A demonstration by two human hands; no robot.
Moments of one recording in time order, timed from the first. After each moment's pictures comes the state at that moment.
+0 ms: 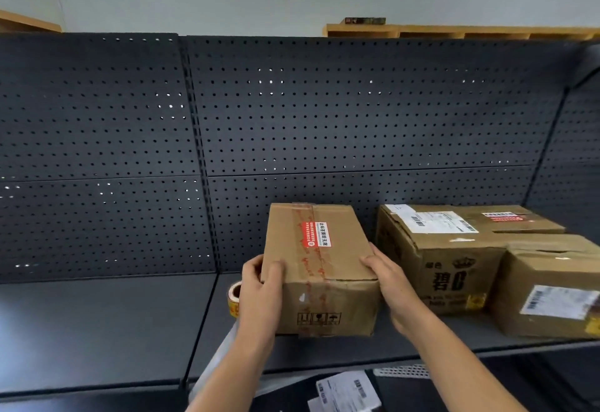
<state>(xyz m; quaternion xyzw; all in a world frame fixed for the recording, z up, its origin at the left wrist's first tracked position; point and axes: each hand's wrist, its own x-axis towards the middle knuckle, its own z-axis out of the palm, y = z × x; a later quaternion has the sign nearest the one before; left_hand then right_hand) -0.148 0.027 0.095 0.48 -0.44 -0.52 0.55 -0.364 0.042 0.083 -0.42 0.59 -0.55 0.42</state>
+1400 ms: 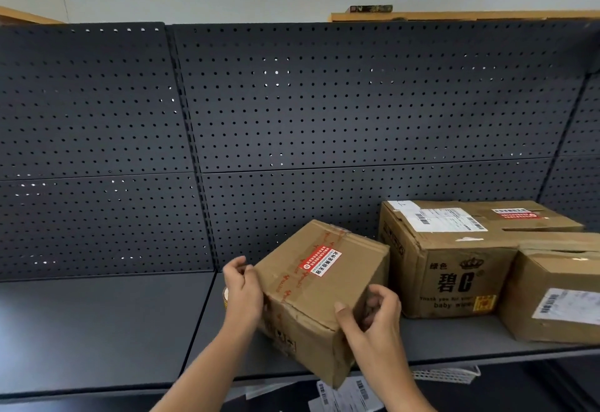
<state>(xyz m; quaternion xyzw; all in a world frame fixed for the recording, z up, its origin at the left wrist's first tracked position) -0.134 -0.051 0.032 0.55 -0.49 -0.42 0.52 -0.327 0.077 0.021 -0.45 0.66 -0.56 0.25</state>
